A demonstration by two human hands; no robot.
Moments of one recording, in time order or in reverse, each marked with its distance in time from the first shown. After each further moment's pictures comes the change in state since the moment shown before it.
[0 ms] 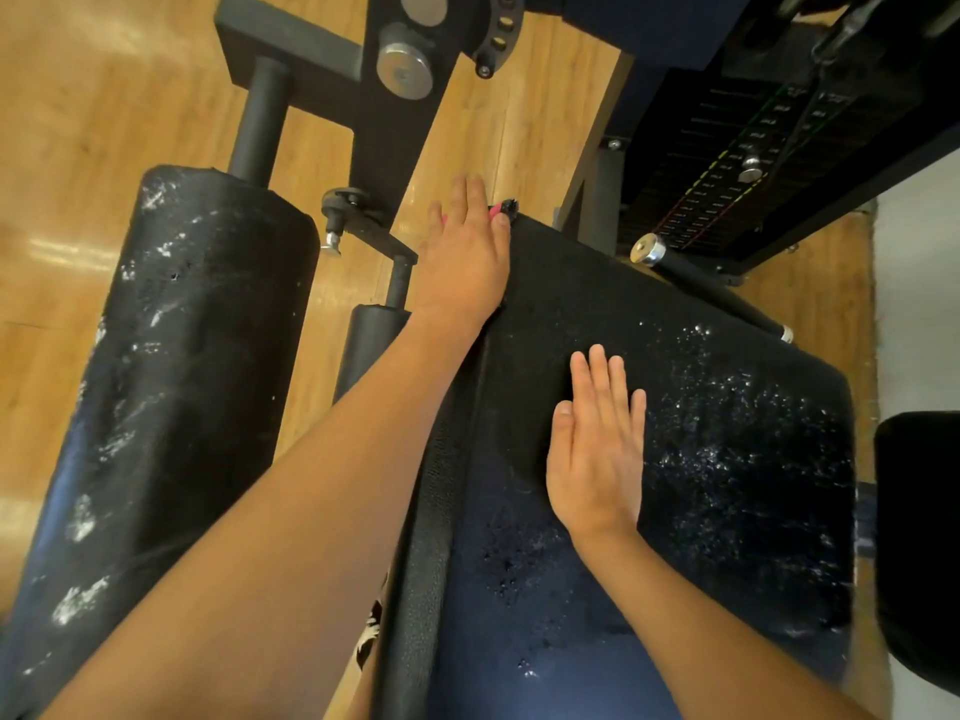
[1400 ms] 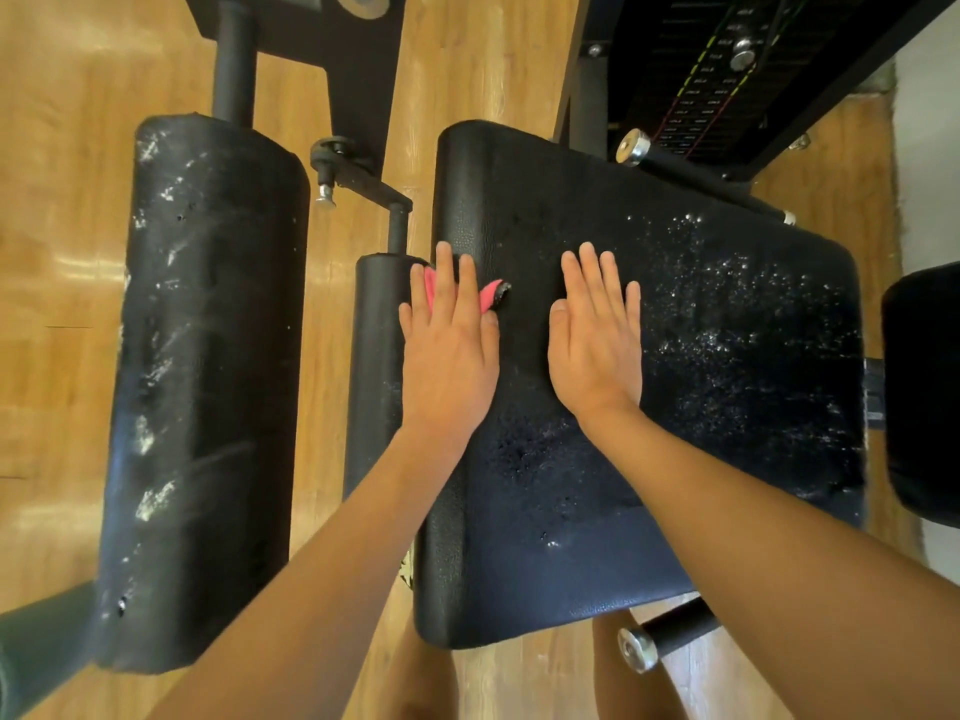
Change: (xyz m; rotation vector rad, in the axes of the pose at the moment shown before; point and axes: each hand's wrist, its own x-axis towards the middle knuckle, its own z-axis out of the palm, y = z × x) left_hand -0.185 -0.023 0.007 0.144 -0.047 0.059; right_hand 0.000 -0.003 -0.005 0.001 0.003 -0.024
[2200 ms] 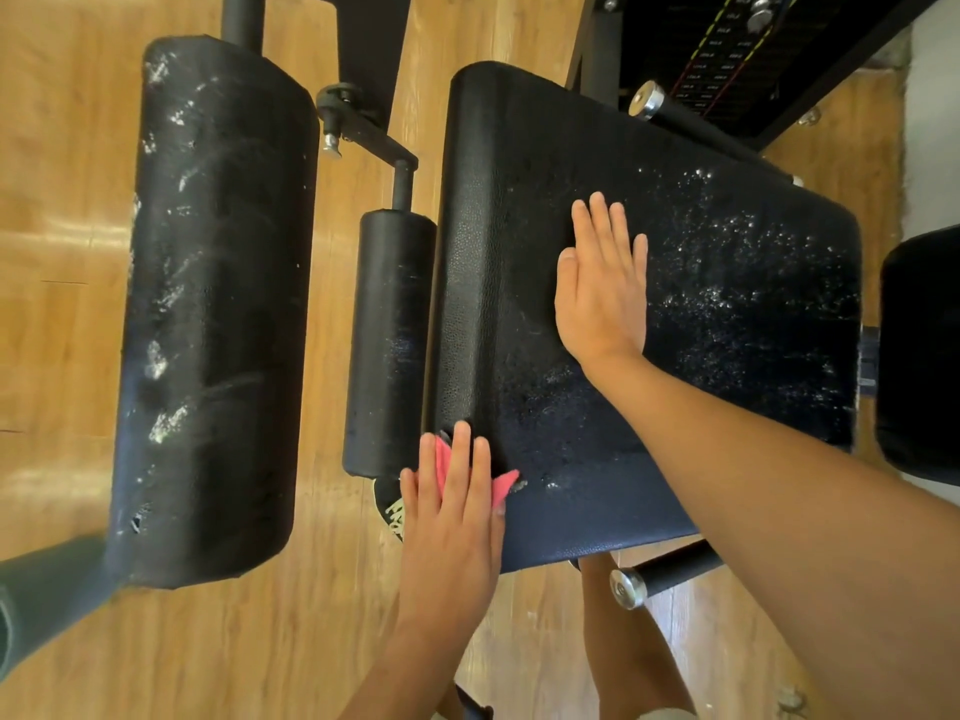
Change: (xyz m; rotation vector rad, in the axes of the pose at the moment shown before) left_hand -0.218 -0.022 0.023 0.193 -0.167 0.044; right_hand 0.000 -0.001 0.000 -0.019 0.011 -0.006
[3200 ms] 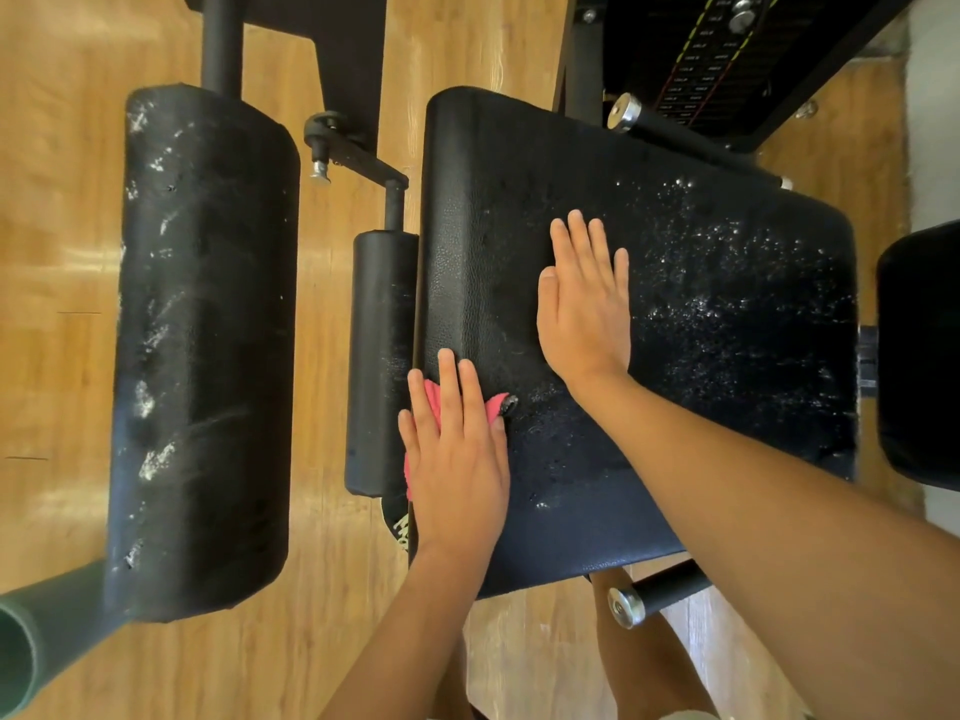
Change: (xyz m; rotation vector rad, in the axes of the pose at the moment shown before) left_hand 0.084 0.031 -0.024 0.001 0.070 -0.166; right_hand -0.002 0.004 0.002 0.023 0.017 -0.019
